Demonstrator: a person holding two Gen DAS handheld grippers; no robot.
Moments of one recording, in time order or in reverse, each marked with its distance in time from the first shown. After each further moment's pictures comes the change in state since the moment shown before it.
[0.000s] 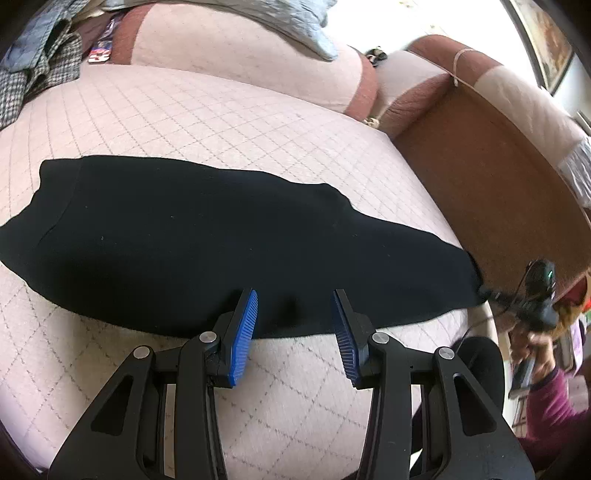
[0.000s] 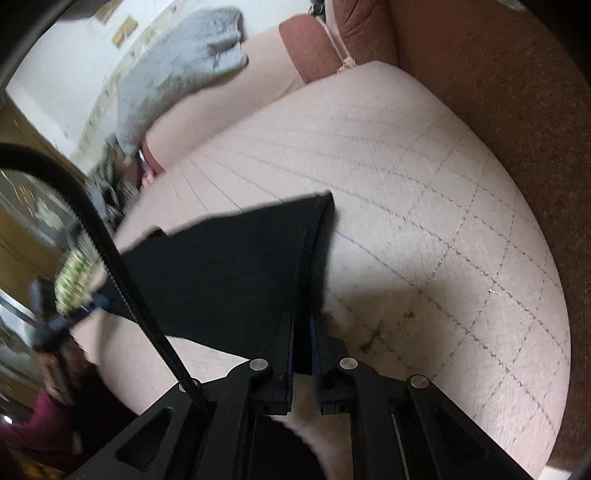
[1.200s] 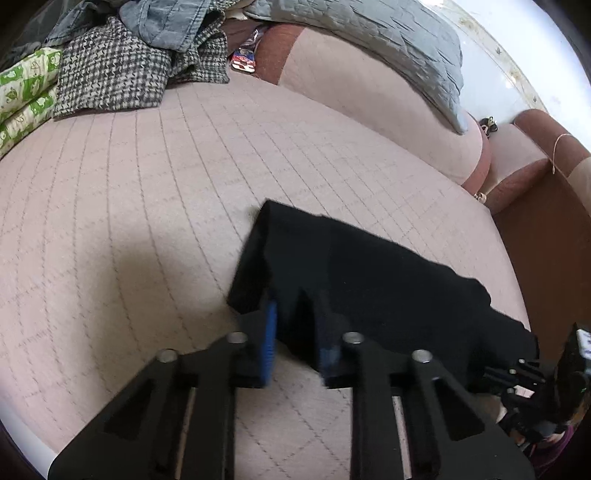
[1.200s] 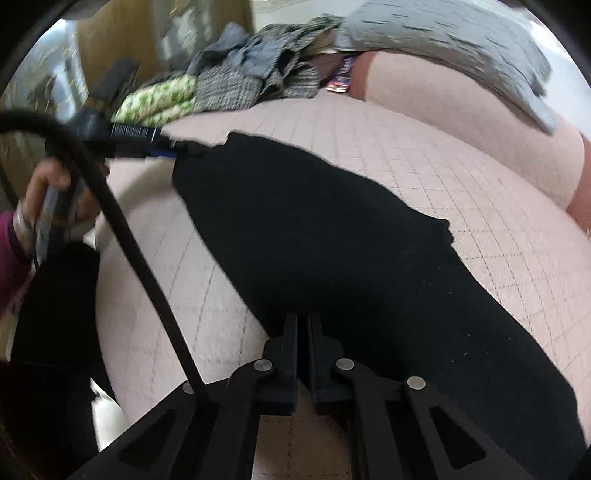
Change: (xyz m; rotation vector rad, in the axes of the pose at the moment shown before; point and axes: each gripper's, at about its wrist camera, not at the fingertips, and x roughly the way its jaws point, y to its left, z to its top) left arm -0.057 0.147 0.039 -0.247 -0.132 0.287; right arm 0.183 0.260 -0.049 -0.808 0.188 0.060
